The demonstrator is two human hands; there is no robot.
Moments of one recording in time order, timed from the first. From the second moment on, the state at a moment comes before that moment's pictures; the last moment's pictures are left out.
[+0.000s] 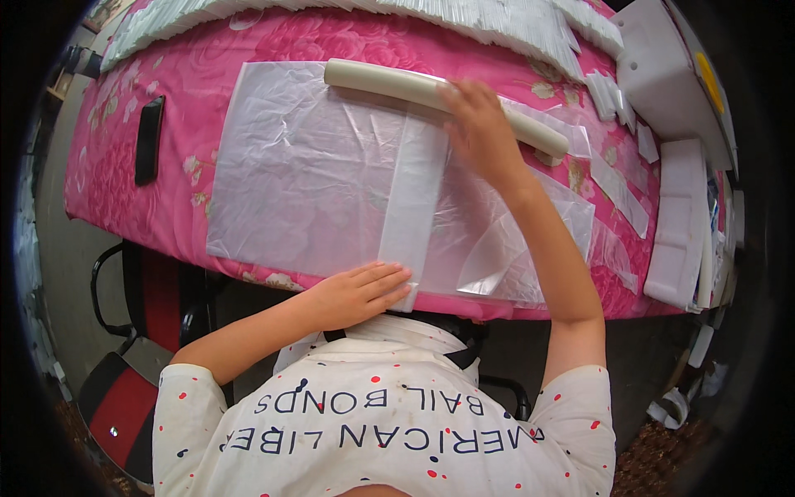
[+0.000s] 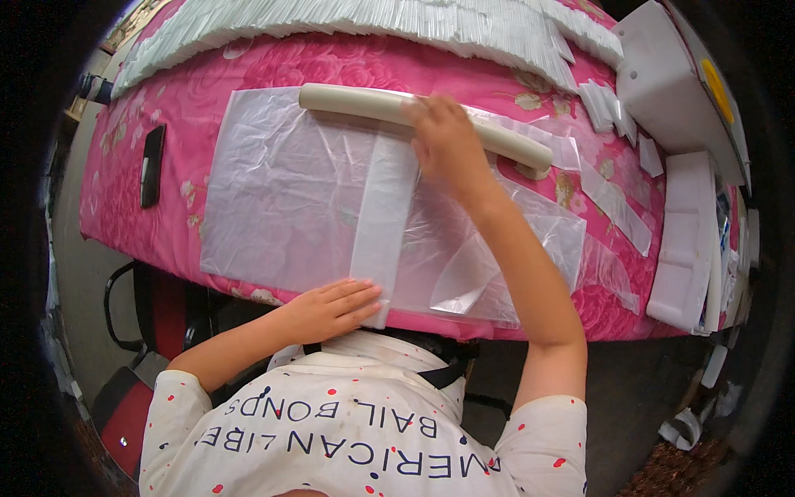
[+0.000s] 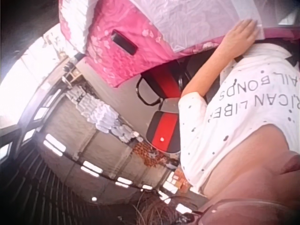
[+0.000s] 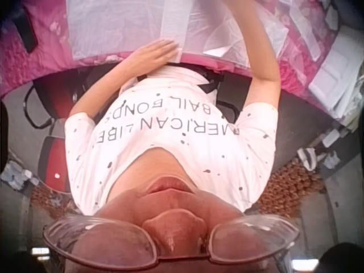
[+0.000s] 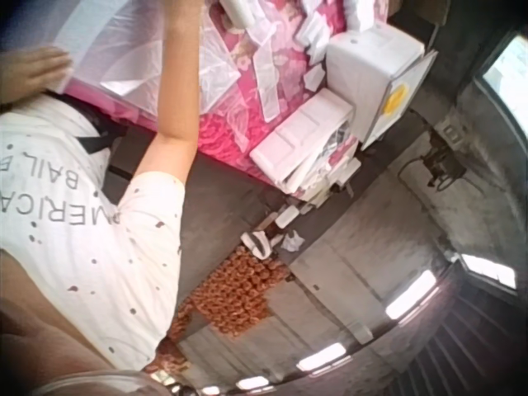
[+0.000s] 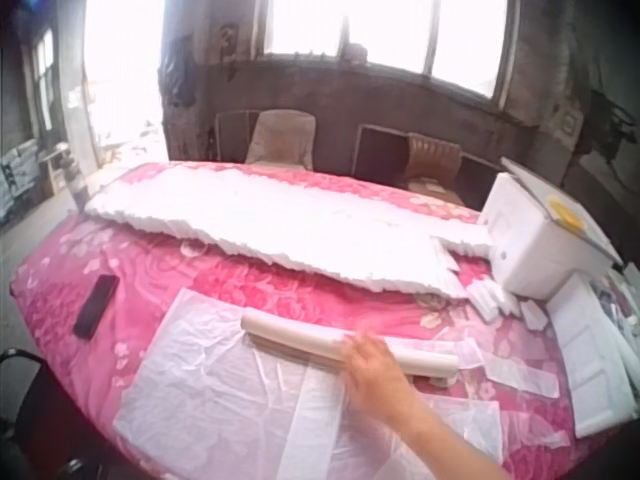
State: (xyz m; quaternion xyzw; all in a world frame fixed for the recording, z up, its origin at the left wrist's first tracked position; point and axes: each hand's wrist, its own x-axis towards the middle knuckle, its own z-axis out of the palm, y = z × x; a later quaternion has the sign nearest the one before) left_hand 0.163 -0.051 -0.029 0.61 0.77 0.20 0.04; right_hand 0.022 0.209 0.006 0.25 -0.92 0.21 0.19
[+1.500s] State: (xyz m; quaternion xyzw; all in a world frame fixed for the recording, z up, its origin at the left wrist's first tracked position) left_hand 0.102 -0.005 -0.029 0.44 0.88 0.18 0.03; right_hand 0.123 0.169 0.007 -0.01 -0.98 0.21 0.05
